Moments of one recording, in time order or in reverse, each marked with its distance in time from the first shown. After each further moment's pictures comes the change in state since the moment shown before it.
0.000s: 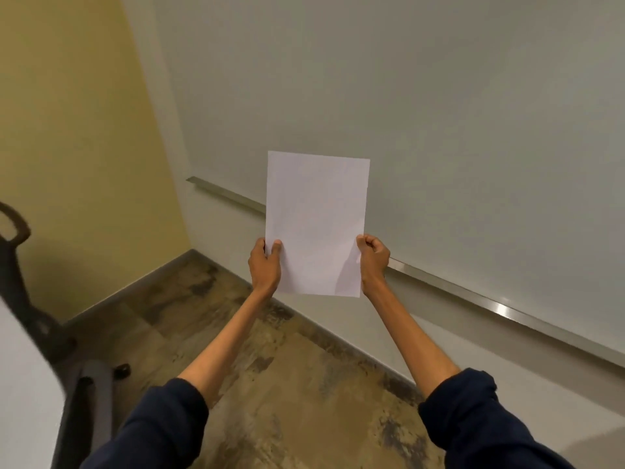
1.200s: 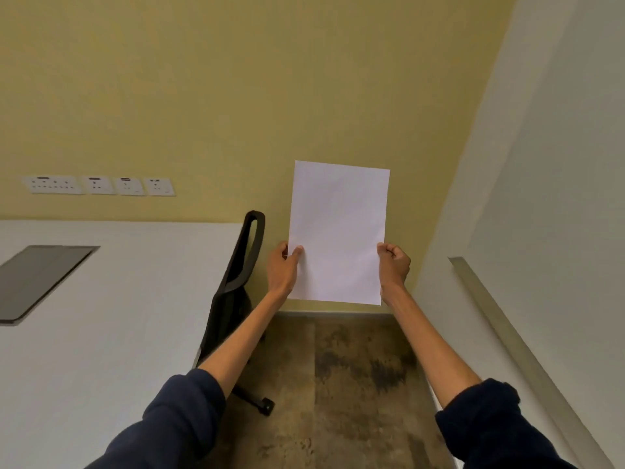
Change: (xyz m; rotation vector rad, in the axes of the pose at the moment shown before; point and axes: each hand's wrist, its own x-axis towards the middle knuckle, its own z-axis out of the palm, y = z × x) left_hand 0.545 -0.164 -0.415 0.201 0.855 -0.216; right_hand 0.143 0.127 0.852 -0.020 -0.861 0.152
